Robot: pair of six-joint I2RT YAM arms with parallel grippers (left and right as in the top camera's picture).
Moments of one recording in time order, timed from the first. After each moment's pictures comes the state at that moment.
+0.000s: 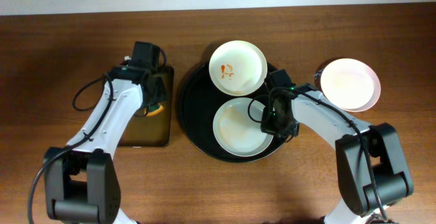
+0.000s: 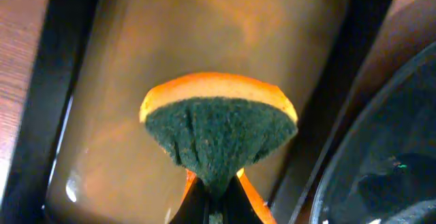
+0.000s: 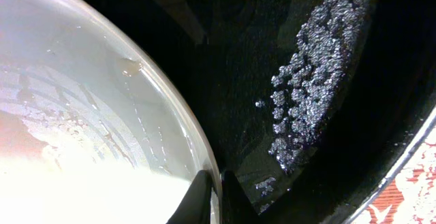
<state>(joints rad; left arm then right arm) -0.17 1.78 1.31 -0.82 -0.19 -0.43 0.30 1.82 1.09 -0.80 -0.08 0.55</state>
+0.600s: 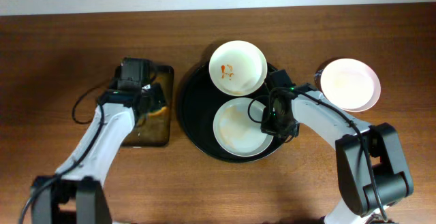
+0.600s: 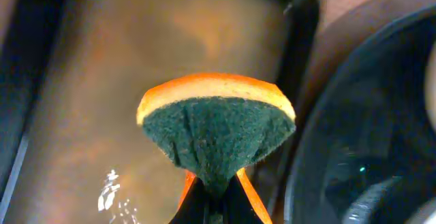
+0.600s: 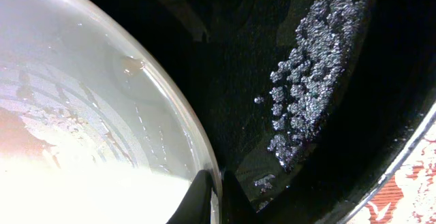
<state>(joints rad) -0.13 1.61 1.09 -0.55 -0.06 -0.36 0.30 1.82 1.09 -0.81 -0.08 0.55</state>
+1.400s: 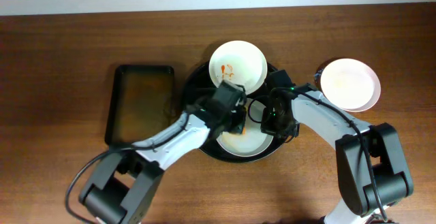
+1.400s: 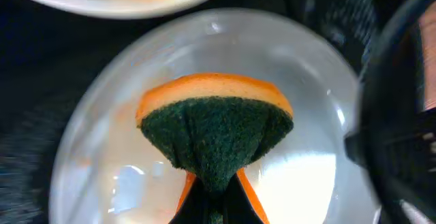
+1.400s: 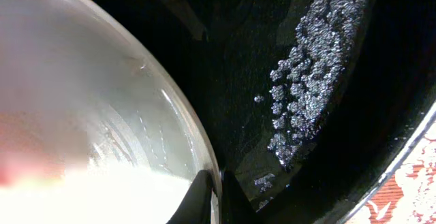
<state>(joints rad) -0.66 1.83 1.10 -0.30 0.10 -0.39 0.30 1.82 1.09 -0.81 -0.08 0.55</state>
